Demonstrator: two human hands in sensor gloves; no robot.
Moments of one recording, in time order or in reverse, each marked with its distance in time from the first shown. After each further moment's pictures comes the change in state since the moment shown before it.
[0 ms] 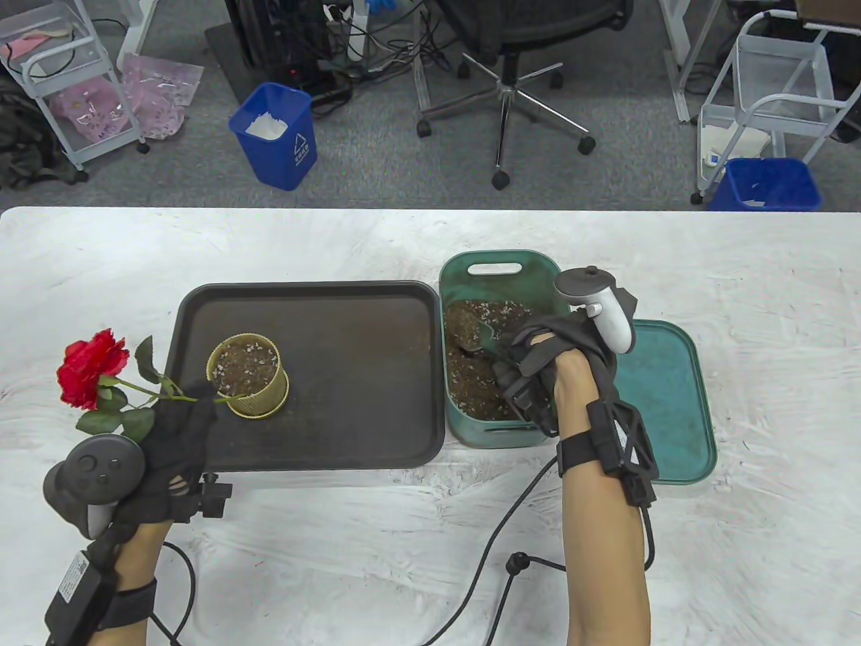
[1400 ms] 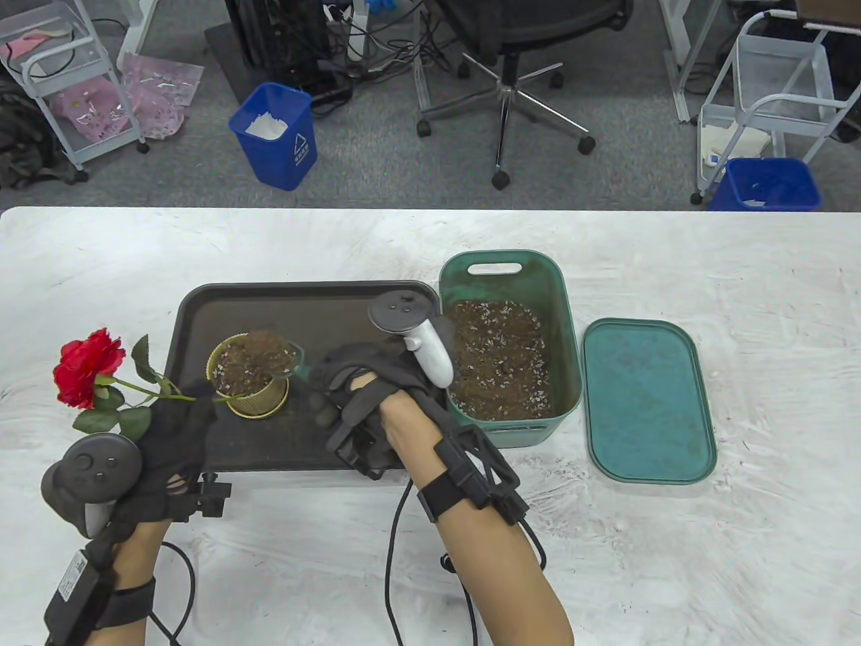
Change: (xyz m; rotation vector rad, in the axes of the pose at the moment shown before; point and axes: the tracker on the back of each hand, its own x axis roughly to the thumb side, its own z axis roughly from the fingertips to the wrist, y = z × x) left_hand 0.000 0.001 -0.001 -0.003 0.011 0.017; right_hand 0.103 0.209 0.014 0.222 -0.311 0.087
